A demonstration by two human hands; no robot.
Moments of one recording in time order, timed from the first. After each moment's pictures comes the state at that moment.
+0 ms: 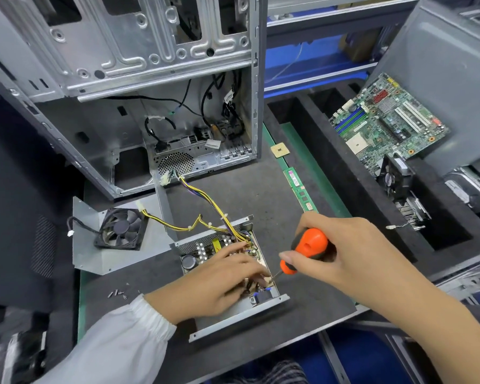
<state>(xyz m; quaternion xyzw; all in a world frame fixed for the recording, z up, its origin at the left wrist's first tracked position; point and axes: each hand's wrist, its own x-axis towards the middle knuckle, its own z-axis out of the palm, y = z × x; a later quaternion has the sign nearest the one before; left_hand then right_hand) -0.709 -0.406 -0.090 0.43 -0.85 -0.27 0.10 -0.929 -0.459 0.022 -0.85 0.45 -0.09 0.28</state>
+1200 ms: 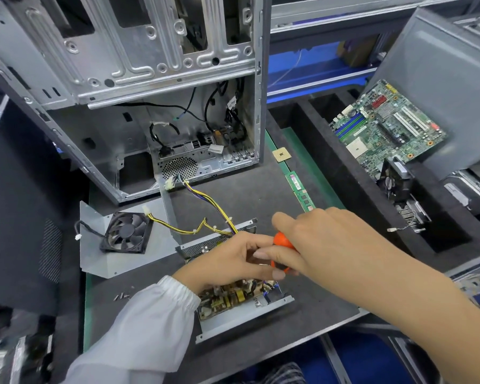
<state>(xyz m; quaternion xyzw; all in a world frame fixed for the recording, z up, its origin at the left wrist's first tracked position) -0.730 -0.436 -0.056 0.38 -0.57 -0.66 0.30 -0.885 -0.463 0.051 -0.93 0.34 0.14 0.02</state>
